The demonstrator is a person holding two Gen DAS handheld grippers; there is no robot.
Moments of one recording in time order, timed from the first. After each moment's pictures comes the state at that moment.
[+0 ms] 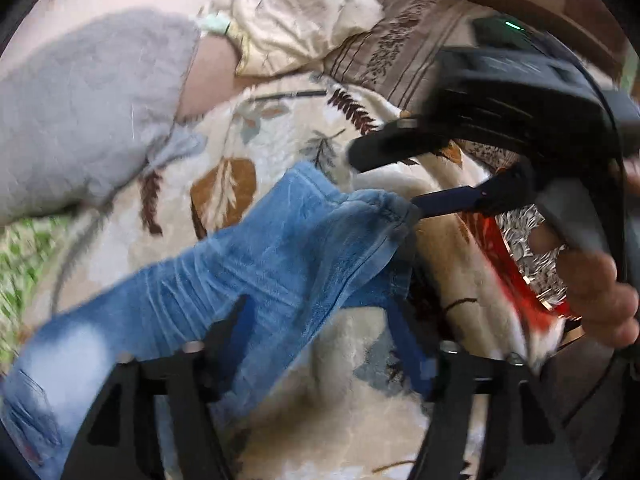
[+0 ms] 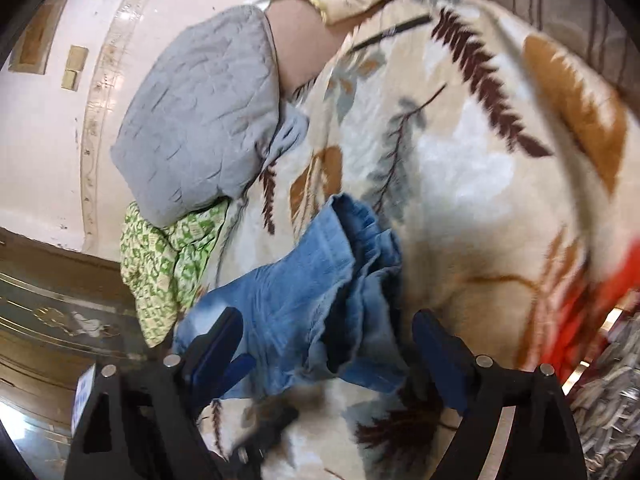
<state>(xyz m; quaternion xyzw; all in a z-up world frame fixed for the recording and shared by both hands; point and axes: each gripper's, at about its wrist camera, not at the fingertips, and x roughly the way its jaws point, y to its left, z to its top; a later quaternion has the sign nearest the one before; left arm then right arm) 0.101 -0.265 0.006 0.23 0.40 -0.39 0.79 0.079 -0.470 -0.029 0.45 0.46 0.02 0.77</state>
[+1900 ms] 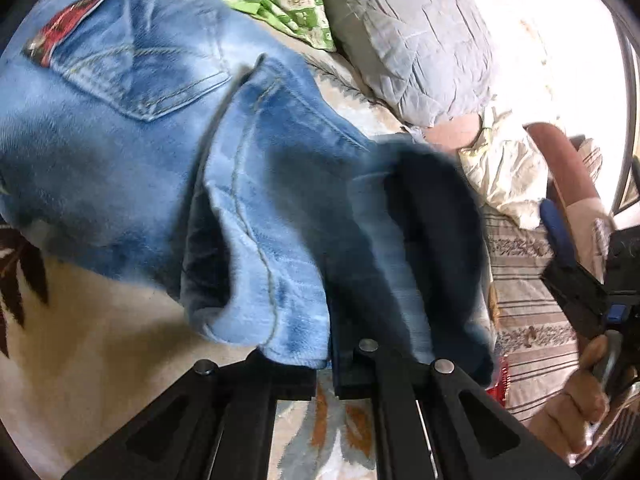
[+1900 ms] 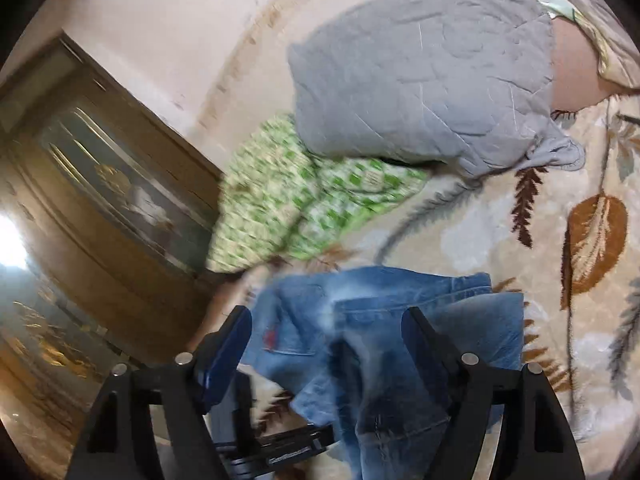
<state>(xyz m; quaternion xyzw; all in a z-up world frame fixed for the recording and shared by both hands) 0.137 -0.006 -0.071 -0.28 0.52 -0.20 0.78 0.161 -0.261 0.048 0.31 0.35 0.28 0.84</state>
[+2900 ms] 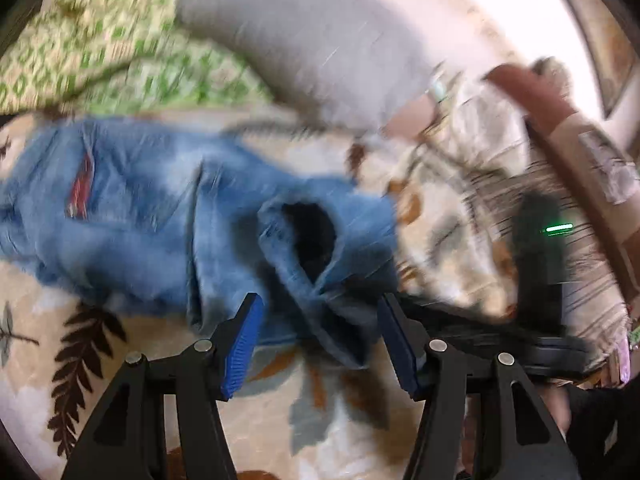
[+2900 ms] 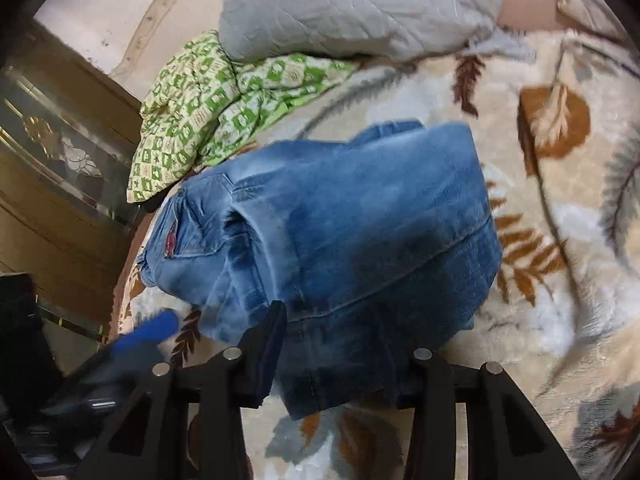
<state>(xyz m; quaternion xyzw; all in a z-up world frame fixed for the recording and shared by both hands) 0.114 -0.018 -0.006 -0.12 0.48 -0.22 0.84 0.135 -0.216 -0.029 0.21 0.48 0.17 0.83</state>
